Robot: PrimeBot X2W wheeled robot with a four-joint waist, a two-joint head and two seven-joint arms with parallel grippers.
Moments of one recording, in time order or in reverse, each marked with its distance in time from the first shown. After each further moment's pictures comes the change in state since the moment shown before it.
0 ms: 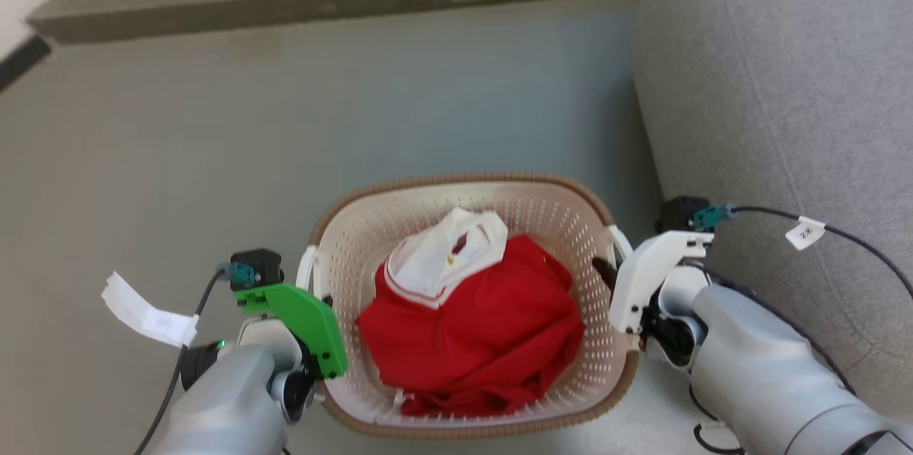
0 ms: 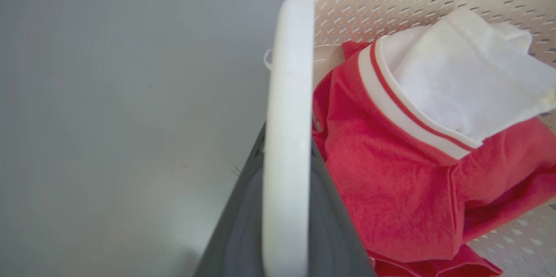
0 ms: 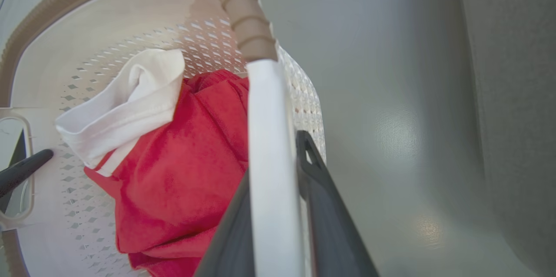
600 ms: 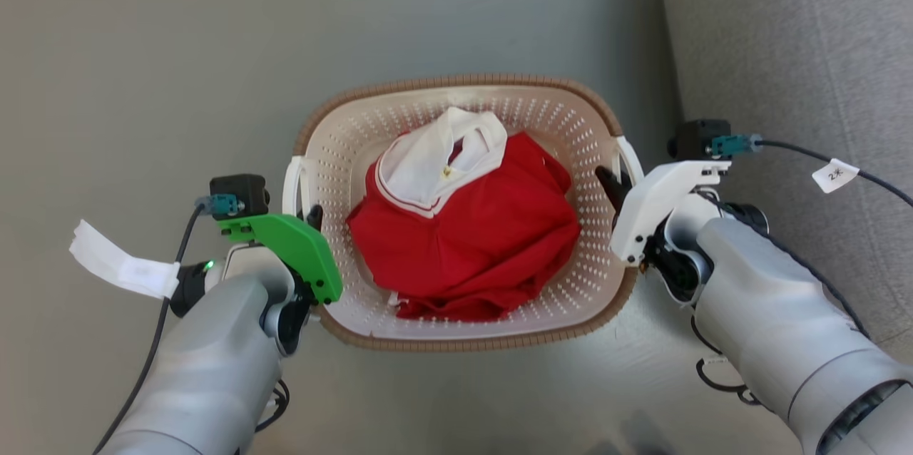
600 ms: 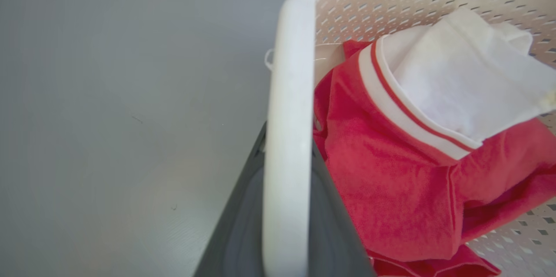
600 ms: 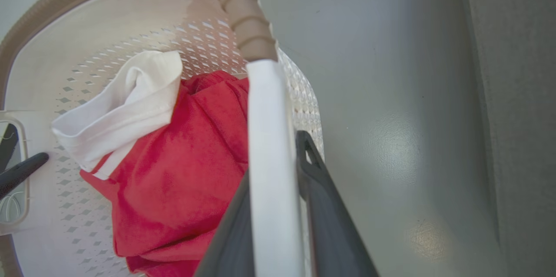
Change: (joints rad) left arm -0.139 0.005 0.000 -0.028 0.009 0.010 -0.107; right arm -0.132 -0.026 0.001 -0.034 -0.019 0.000 -0.115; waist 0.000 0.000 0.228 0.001
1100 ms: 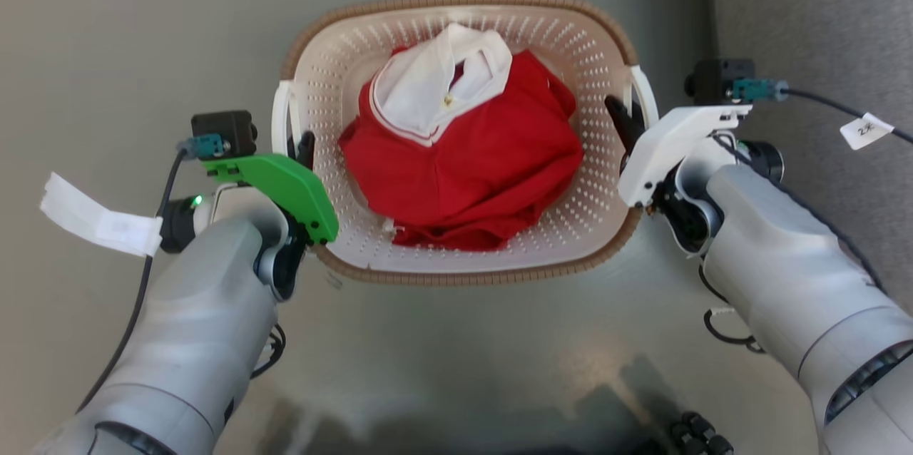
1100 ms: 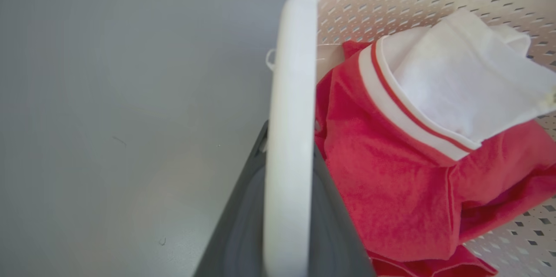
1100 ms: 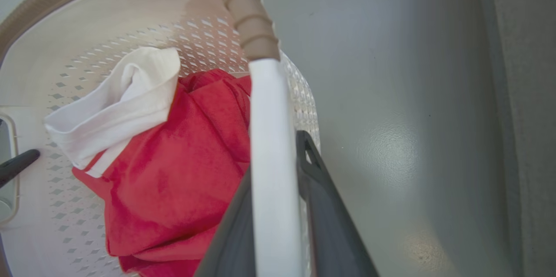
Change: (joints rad) left arm -0.117 0.000 0.001 -0.003 0.009 0.001 -0.075; right arm -0.105 -0.022 0.013 -0.010 -0.017 0.003 -0.086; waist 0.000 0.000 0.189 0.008
